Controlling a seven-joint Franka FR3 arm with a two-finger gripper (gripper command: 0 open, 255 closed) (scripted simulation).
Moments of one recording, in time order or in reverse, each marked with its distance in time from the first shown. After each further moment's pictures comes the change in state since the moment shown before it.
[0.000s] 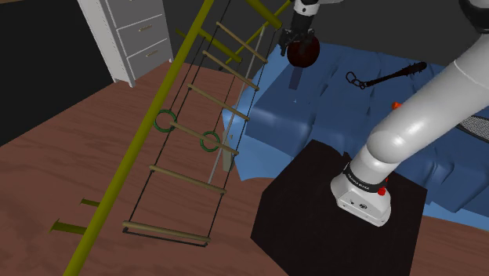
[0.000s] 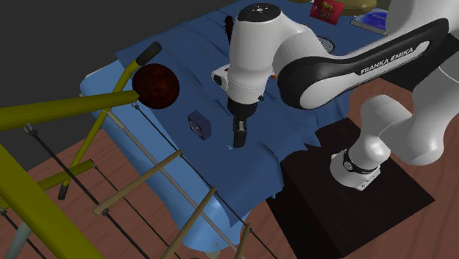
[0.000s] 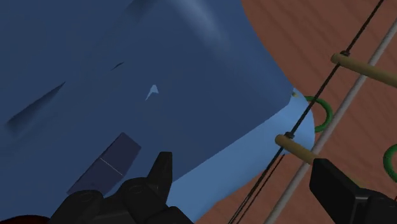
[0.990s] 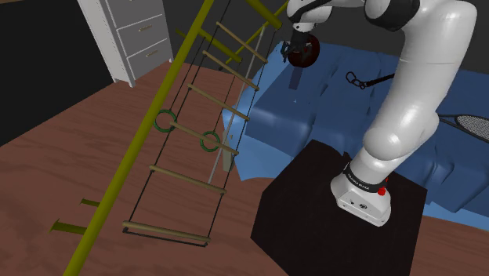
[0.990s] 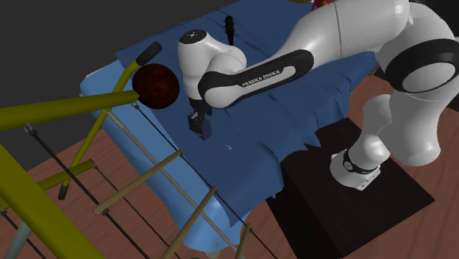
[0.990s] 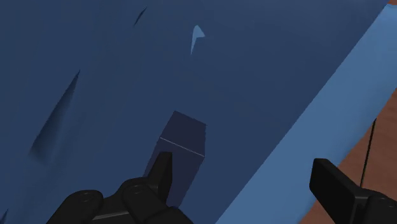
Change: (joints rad) arm -0.131 0.501 -0.112 0.353 0.132 0.069 0.072
